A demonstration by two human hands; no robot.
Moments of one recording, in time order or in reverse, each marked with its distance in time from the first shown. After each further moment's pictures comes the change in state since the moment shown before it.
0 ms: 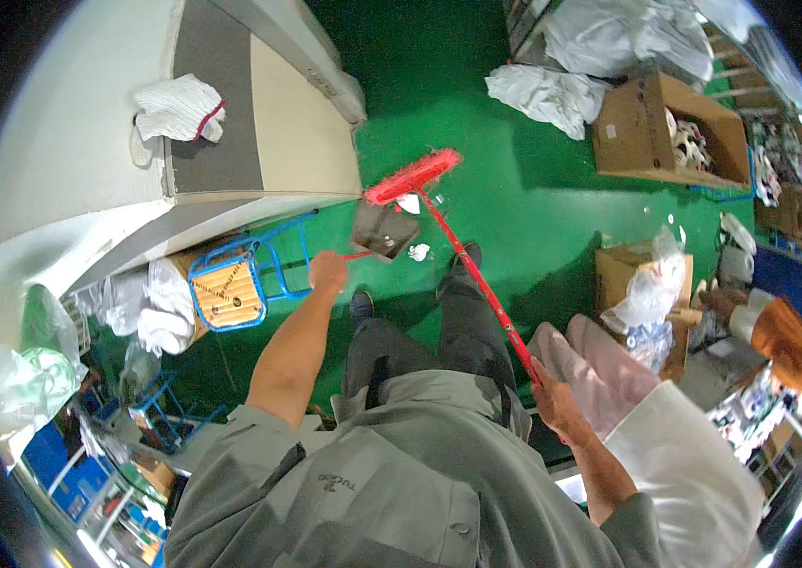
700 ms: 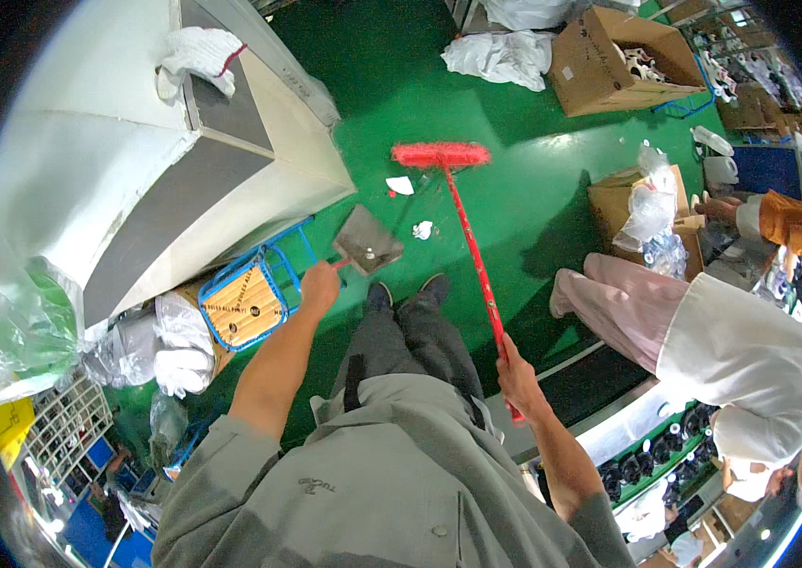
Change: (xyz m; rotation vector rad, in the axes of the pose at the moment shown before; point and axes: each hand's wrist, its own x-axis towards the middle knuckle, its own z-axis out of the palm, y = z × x) left_hand -0.056 -0.072 -0.031 0.281 0.138 0.475; right_hand -0.025 -0.086 0.204 0.596 0.213 0.253
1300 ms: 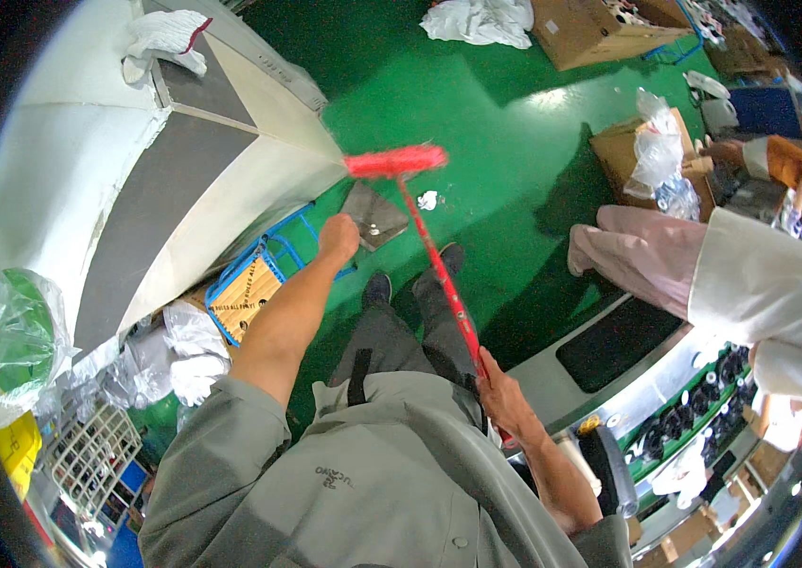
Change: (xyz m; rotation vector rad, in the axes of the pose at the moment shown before) left_hand 0.054 0.021 0.014 0.051 -0.045 0.131; right_hand -0.081 -0.036 0.082 -0.044 -0.068 0.008
